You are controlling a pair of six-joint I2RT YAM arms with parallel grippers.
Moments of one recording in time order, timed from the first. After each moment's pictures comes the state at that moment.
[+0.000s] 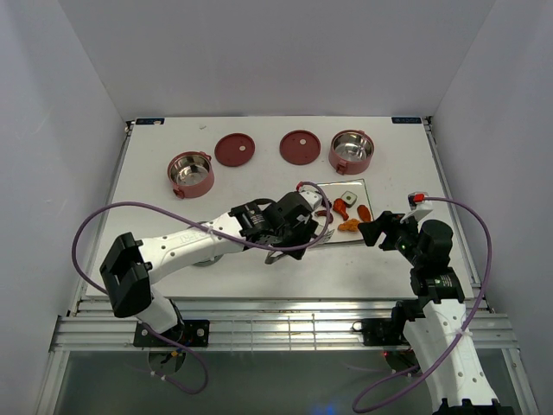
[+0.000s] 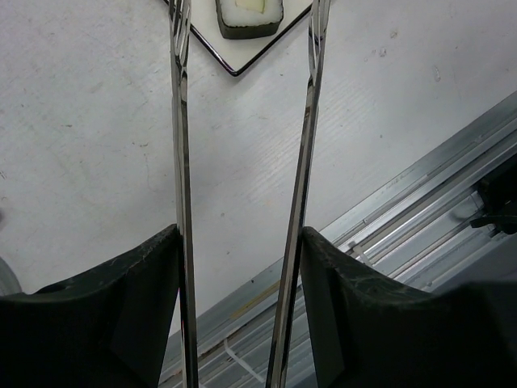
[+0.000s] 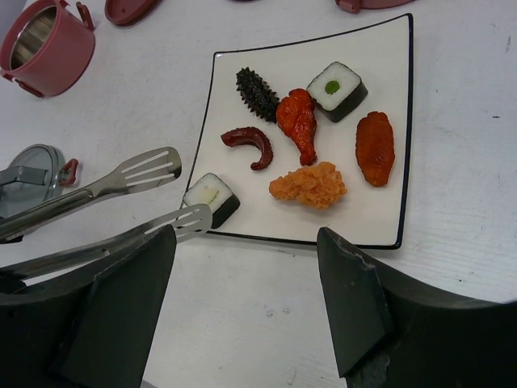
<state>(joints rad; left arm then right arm) -1.05 1.55 1.29 -0.69 -0.13 -0.40 0.05 0.48 0.39 -0.24 -0.38 0.31</state>
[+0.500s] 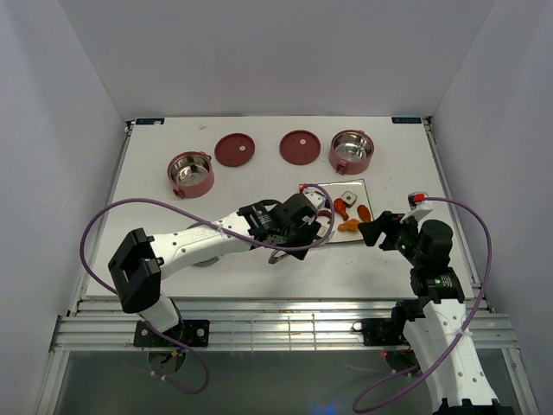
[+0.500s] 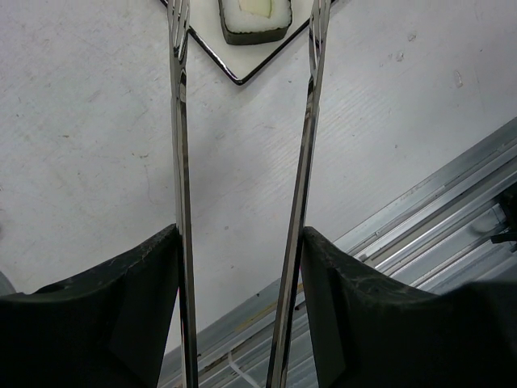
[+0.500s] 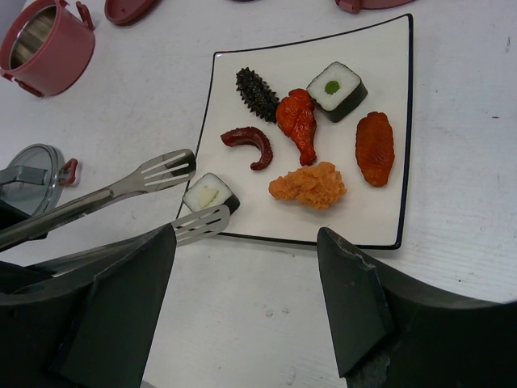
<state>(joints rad) -1.07 1.61 1.29 -0.66 -0.15 -0.40 0.05 0.48 0.39 -0.24 -0.38 0.31</state>
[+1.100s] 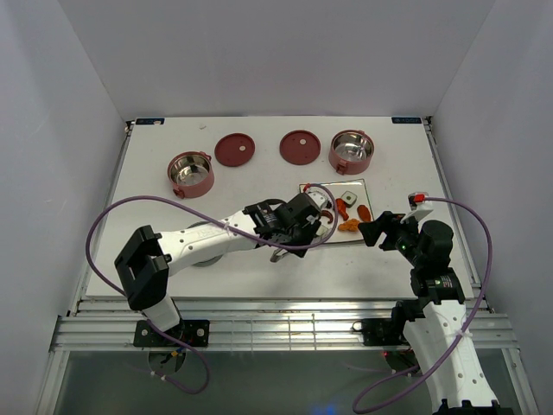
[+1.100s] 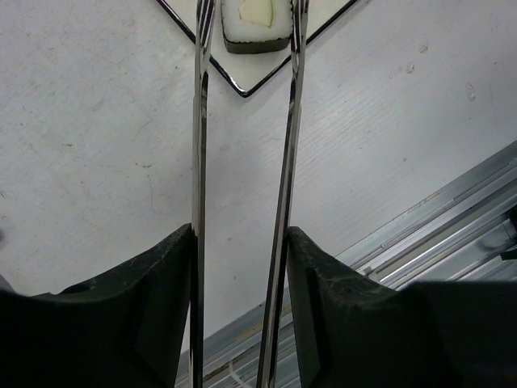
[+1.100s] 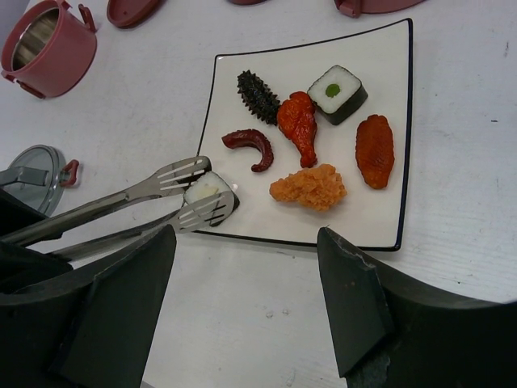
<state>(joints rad) -1.07 1.66 1.31 -0.65 -0.17 -0.39 0.05 0.47 0.39 -0.24 -0.38 0.31</state>
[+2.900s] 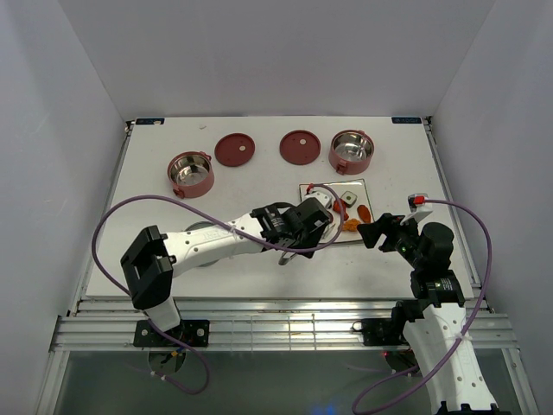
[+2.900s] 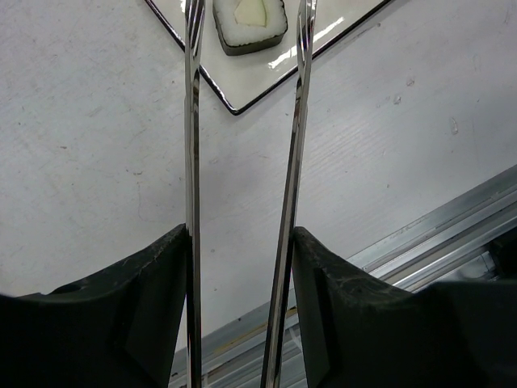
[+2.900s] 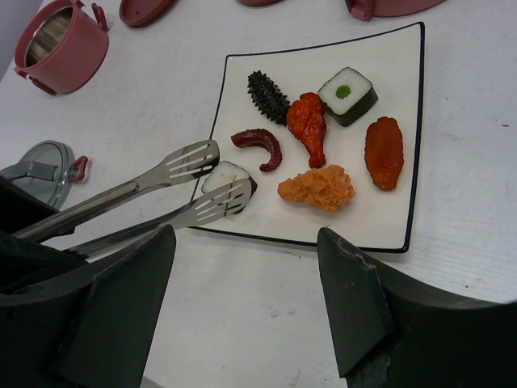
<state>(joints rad) -1.12 1.69 1.37 -0.67 -0.27 -0.49 0.05 0.44 0.38 -0.24 -0.41 0.31</state>
